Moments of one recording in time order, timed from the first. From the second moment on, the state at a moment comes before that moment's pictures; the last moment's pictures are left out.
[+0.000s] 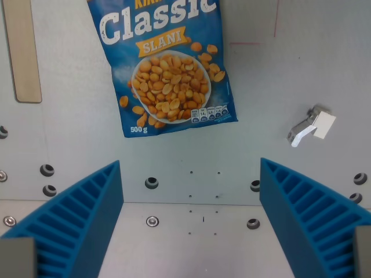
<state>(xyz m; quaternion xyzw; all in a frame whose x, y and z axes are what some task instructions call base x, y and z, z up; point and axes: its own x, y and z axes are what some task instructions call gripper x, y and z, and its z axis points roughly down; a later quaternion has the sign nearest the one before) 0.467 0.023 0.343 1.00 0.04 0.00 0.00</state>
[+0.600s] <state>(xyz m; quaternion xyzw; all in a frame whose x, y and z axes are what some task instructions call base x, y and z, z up) 0.494 0.024 0.342 1.00 0.04 0.01 0.00</state>
